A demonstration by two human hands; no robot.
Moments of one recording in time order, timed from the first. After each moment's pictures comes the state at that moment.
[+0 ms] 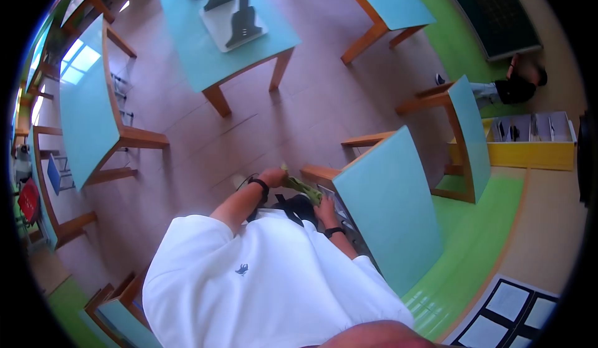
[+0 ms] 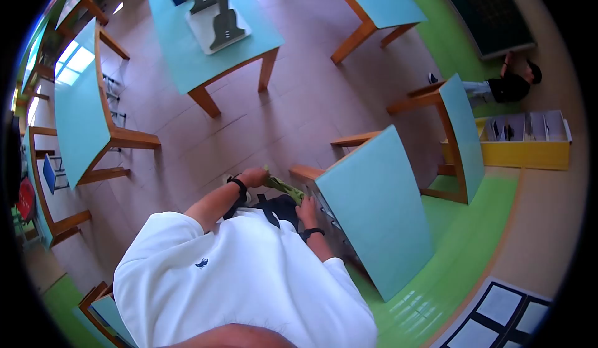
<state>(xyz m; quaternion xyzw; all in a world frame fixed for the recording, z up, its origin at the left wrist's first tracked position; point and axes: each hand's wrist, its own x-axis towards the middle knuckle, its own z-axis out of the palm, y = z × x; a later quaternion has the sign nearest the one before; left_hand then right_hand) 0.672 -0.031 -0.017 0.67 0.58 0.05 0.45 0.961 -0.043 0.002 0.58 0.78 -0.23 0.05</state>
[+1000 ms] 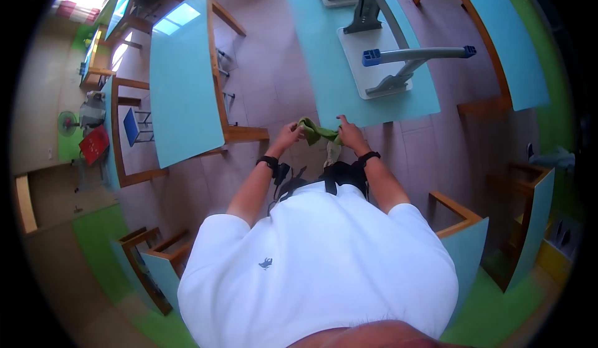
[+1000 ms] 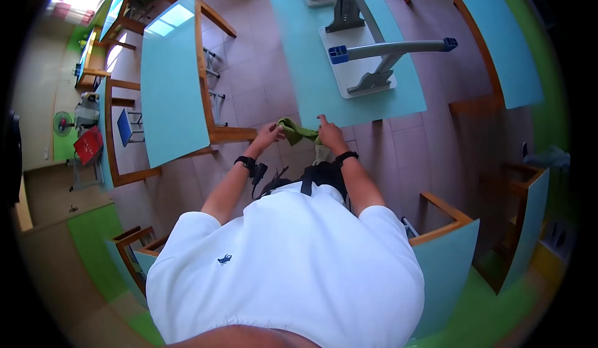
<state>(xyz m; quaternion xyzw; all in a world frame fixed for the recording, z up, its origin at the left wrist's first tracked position) 0.203 -0.018 0.057 0.16 0.74 0.46 0.47 0.369 0.185 0.018 0.27 0.88 -0.40 0.04</state>
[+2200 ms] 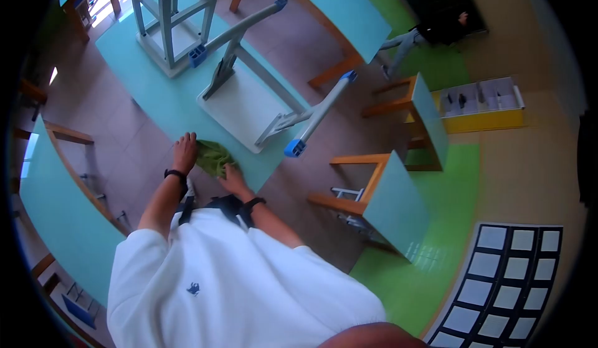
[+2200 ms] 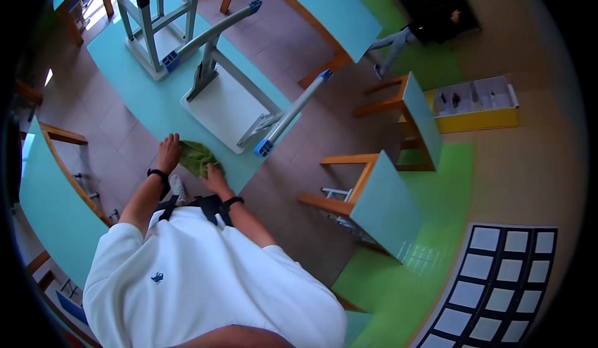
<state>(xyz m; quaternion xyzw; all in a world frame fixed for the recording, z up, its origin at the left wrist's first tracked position) -0.005 0.211 0.040 0.67 0.72 0.08 0.16 0.214 0.170 -0.017 0.53 0.77 -0.35 -0.10</state>
